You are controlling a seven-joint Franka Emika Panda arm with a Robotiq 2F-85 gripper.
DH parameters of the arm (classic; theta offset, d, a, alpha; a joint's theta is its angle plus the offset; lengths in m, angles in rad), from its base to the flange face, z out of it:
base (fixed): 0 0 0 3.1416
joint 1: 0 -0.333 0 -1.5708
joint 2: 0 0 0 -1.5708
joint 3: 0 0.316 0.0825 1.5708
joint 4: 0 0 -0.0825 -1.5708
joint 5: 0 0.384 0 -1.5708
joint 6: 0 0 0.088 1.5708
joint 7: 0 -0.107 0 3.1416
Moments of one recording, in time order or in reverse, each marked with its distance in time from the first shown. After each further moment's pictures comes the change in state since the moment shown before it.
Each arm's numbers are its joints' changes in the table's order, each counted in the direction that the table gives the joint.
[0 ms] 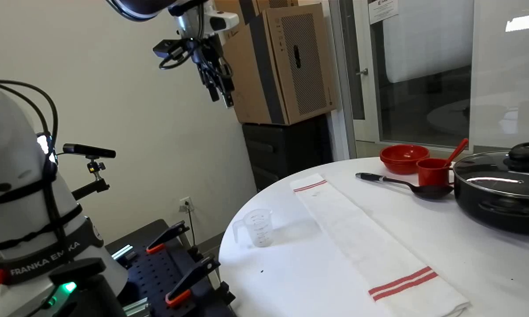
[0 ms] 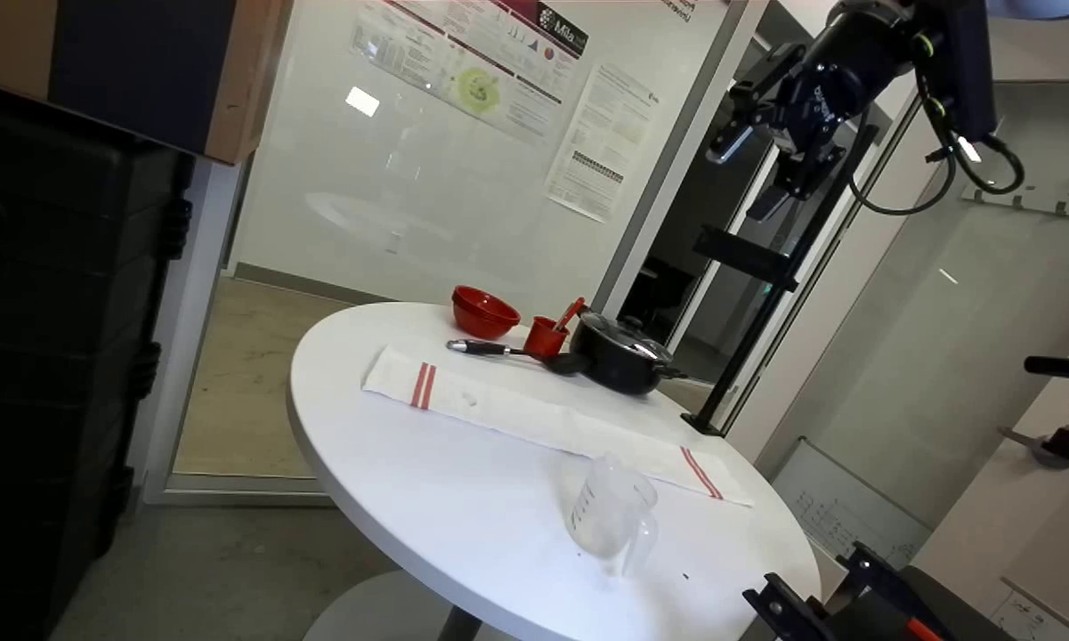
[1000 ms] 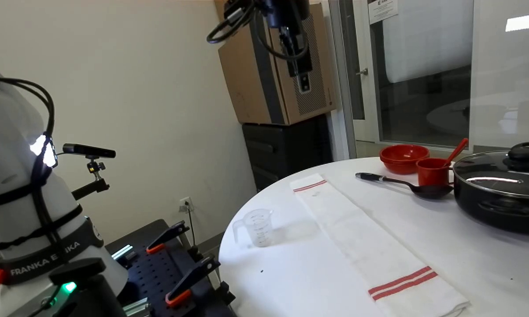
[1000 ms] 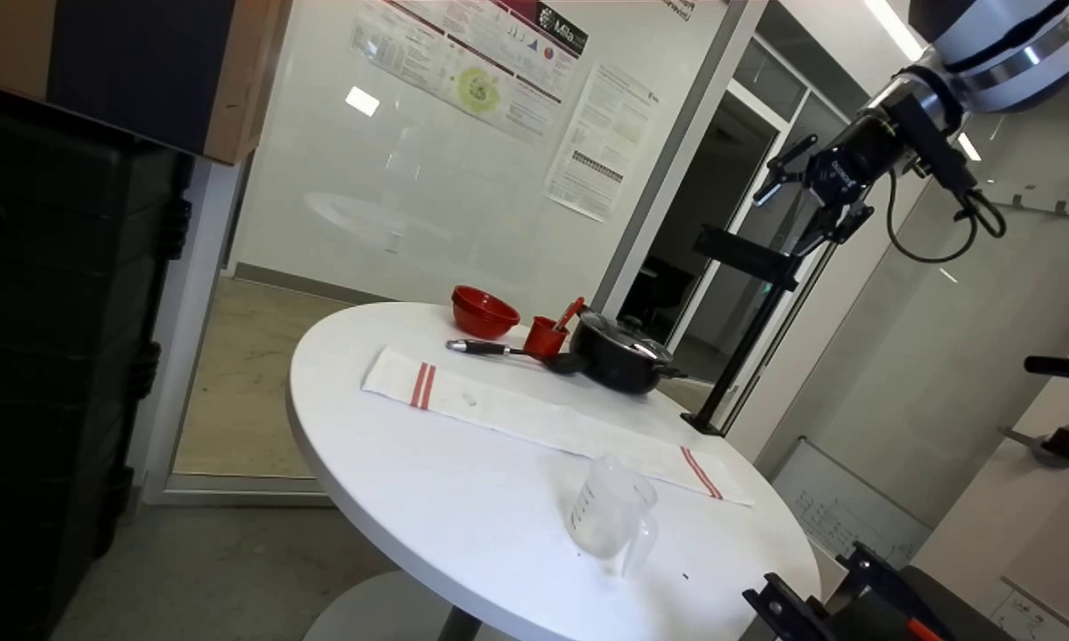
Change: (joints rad) arm 0.219 -0.305 -0.264 0.314 0.081 0.062 0.024
